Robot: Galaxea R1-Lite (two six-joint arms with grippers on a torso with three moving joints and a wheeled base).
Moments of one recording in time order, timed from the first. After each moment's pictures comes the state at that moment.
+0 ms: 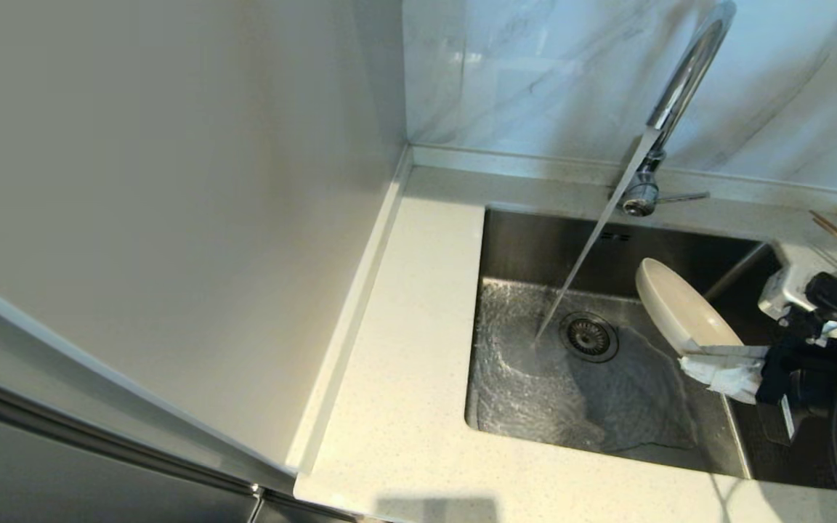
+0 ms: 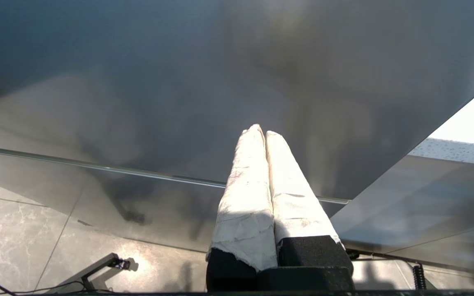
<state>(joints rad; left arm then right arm) 0.00 0.00 0.00 0.00 0.00 0.00 0.06 1.35 -0.66 -0.18 0.44 -0.56</state>
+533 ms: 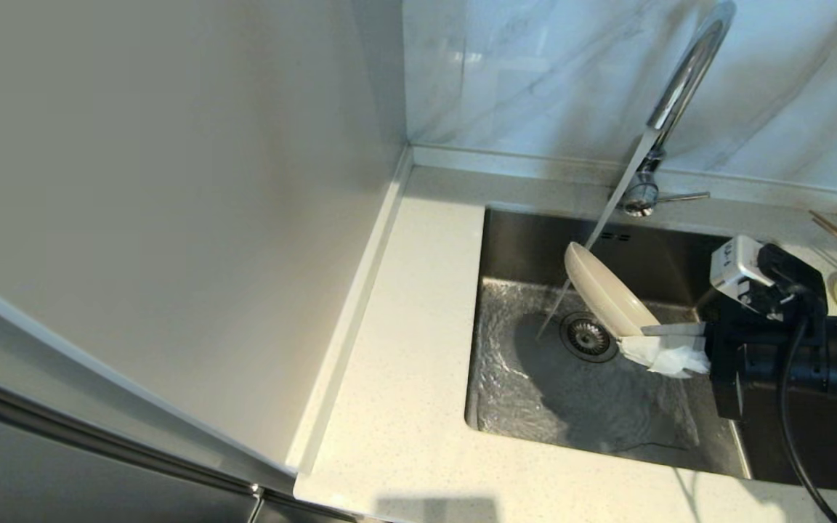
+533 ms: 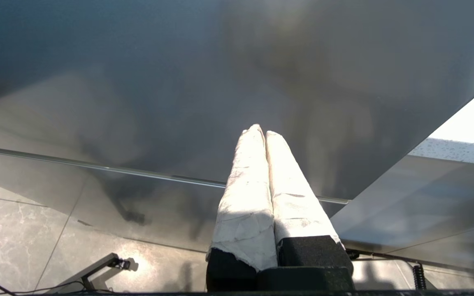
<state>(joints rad) 0.00 0.00 0.00 0.00 0.00 0.00 0.19 1.46 -0.79 -0.18 0.58 -0.56</state>
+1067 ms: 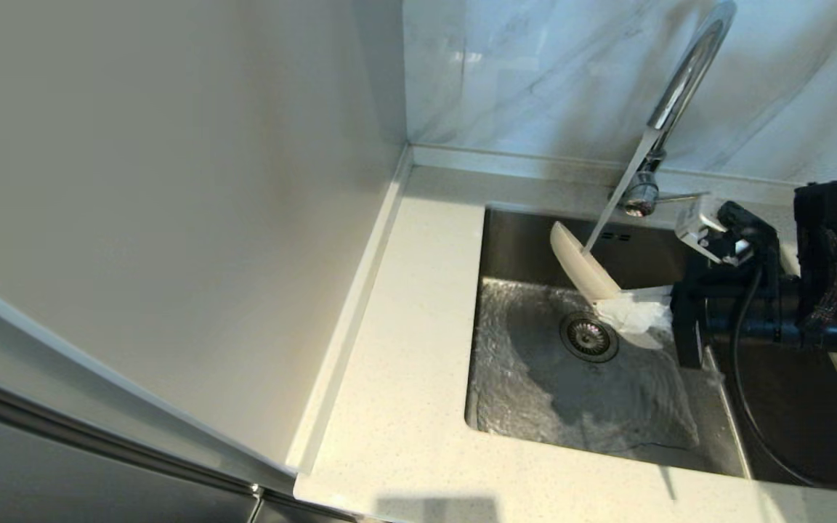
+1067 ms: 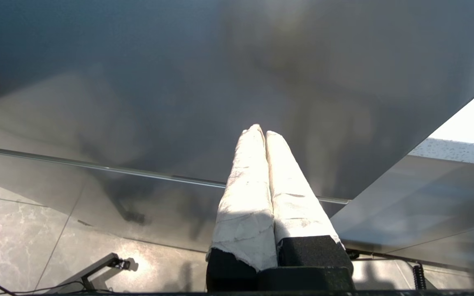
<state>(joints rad) 0.00 0.00 0.00 0.00 0.00 0.00 0.20 1.57 -0.95 -0.18 0.59 -0.45</state>
